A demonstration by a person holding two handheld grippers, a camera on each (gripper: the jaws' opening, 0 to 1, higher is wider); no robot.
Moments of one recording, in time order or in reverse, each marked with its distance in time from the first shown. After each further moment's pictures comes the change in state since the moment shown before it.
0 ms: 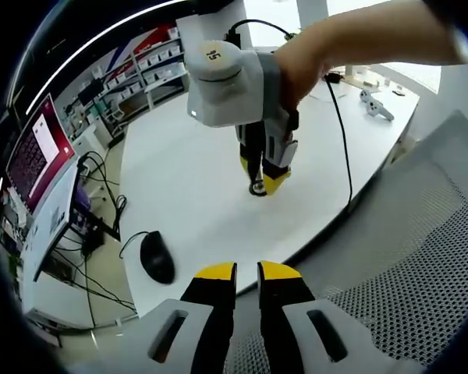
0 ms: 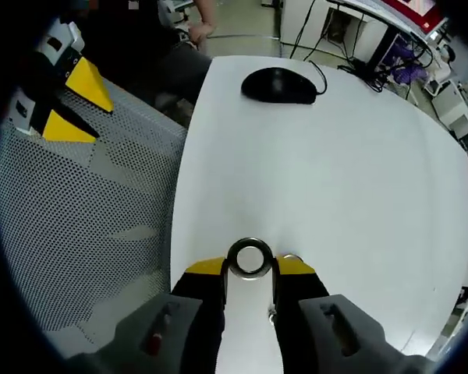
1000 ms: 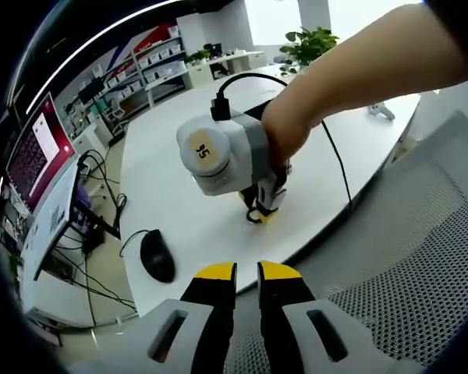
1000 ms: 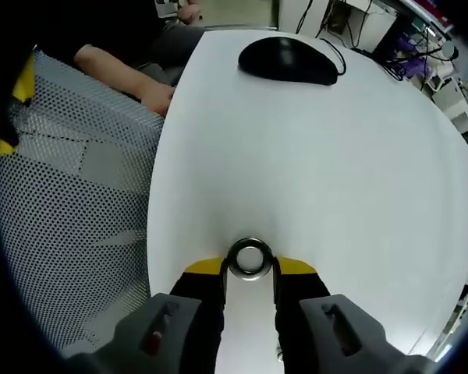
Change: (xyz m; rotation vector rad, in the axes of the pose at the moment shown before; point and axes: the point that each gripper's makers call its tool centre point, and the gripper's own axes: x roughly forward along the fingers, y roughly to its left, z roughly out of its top) left arm 0.001 0.000 -0.001 -0.001 0.010 0.001; right arm 0.065 0.009 0.008 0.013 0.030 -0.026
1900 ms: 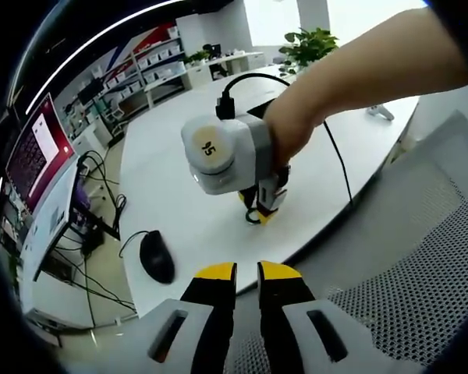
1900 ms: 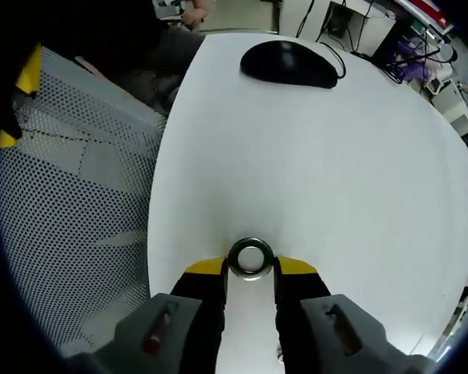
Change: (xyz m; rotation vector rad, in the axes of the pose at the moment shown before) left arm 0.000 0.000 0.001 0.004 -0.006 -0.006; right arm 0.003 -0.002 0.002 -0.010 -0.005 0.006
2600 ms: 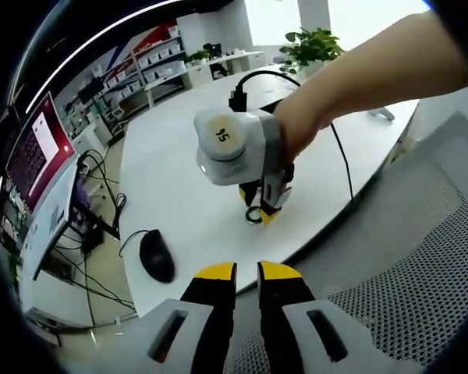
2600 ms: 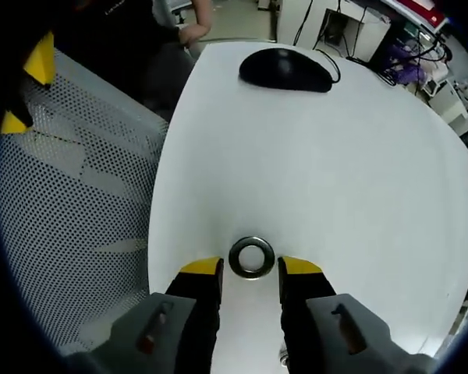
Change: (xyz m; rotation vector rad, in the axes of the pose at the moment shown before) left arm 0.000 0.000 0.000 -0.002 0.002 -0.001; right arm 0.000 0.000 -0.002 0.008 -0.061 0.003
